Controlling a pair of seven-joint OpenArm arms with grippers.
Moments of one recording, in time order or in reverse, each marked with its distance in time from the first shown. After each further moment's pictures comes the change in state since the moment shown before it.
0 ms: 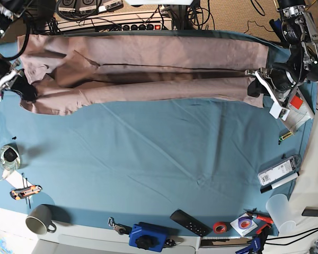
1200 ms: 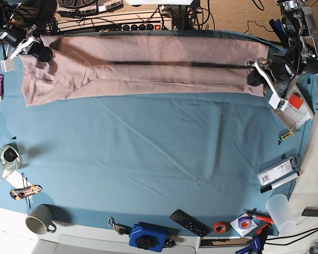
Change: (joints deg) left arm 3.2 0.0 0.0 0.0 2.5 0.0 0.0; right arm -13.7 -7.6 1.3 3.4 -5.5 0.0 0.2
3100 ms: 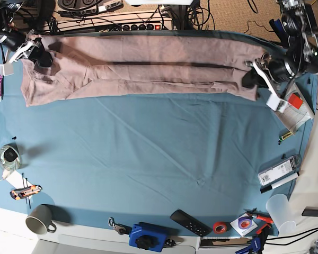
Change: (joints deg) left arm 2.2 0.1 -0.1 7.8 -10.4 -1.1 1.7; right arm 3.3 0.0 0.0 0.0 -0.3 0.0 0.0
